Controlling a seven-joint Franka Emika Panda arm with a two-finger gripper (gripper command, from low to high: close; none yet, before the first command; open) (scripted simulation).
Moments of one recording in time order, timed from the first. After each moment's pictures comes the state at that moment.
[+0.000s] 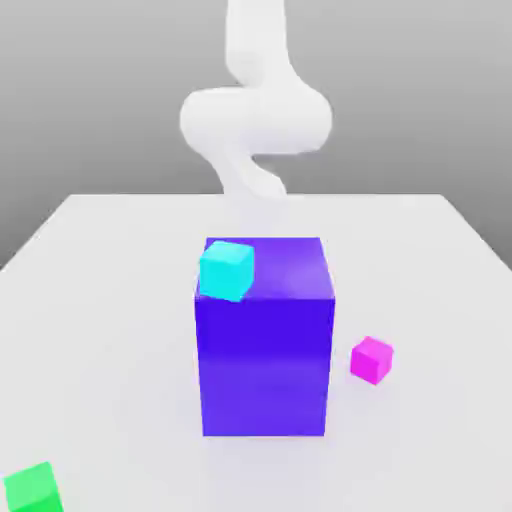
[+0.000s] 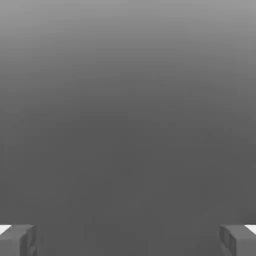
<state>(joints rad) 0.04 -0.73 0.02 -2.34 0.00 2.35 0.75</state>
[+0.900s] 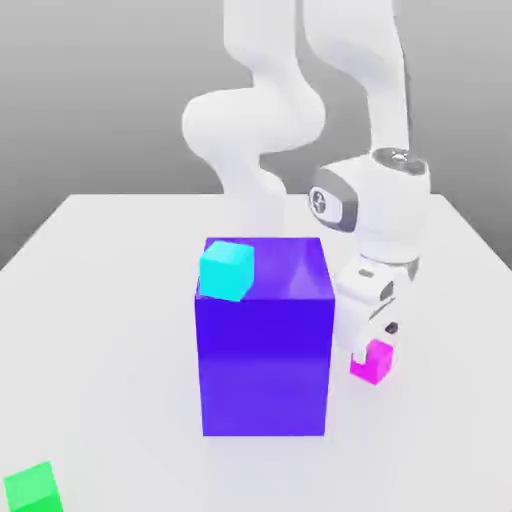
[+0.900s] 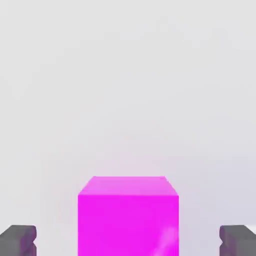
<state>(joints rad) 0.57 0.17 0.05 -2.96 -0.02 3.14 0.57</state>
